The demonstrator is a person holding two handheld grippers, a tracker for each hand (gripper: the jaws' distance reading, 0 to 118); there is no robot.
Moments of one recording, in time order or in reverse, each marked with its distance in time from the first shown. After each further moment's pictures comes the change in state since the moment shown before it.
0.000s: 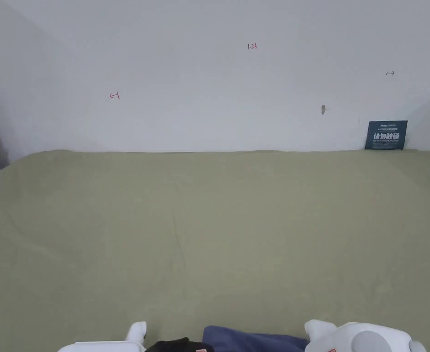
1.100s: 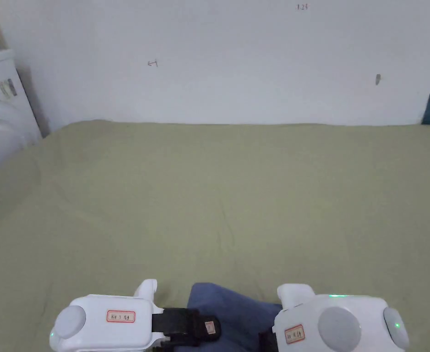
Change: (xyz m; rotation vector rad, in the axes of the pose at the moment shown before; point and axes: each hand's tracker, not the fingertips) left arm -0.029 0.044 0.097 0.077 0.150 -0.094; right arm -0.143 0.021 -0.055 0.055 -0.017 0.200
